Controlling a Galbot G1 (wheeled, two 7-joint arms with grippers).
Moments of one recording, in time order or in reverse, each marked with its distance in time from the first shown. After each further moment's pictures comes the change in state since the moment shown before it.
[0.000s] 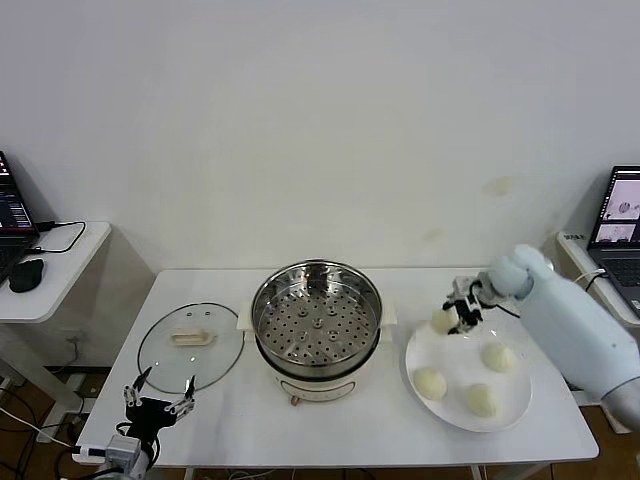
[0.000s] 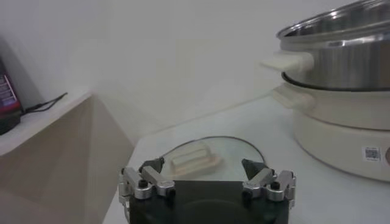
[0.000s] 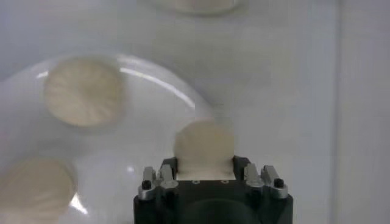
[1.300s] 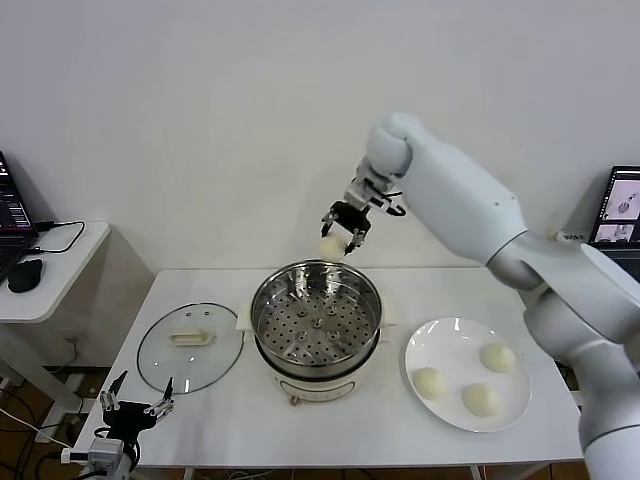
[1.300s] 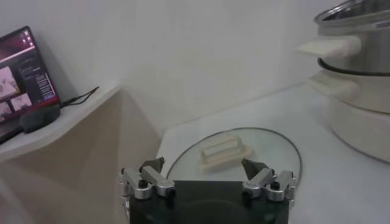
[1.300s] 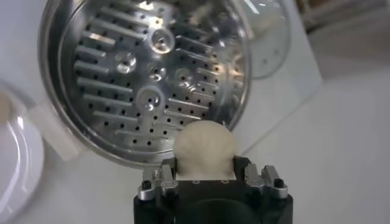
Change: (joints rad) left arm 0.016 0.003 -0.051 0.014 -0.013 0.013 -0.041; right arm 0.337 0.491 -0.225 -0.210 -0.135 0.736 -0.100
